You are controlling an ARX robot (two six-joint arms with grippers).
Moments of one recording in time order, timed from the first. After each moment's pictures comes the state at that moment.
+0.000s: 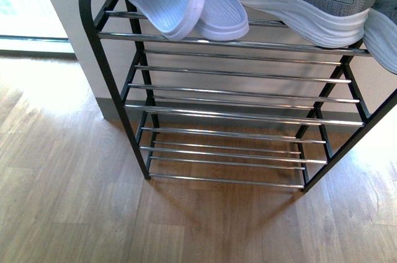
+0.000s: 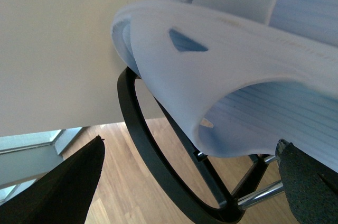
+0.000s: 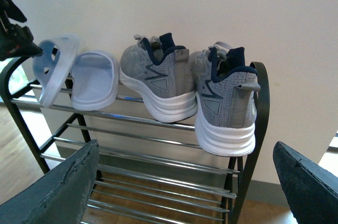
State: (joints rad) left arm -0.40 2.00 1.64 -0.39 -0.24 0.61; right arm 0.00 0.00 0.02 0.00 0.00 0.00
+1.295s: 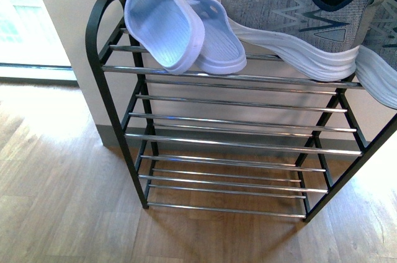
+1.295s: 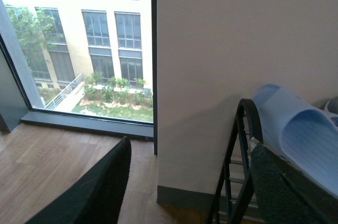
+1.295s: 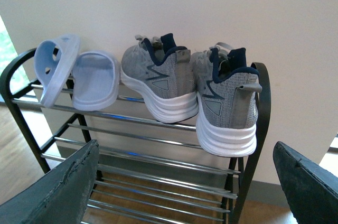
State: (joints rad) left arm -0.01 0.79 0.31 0.48 -0.01 -0.01; right arm 0.00 0.00 0.02 0.00 0.00 0.00
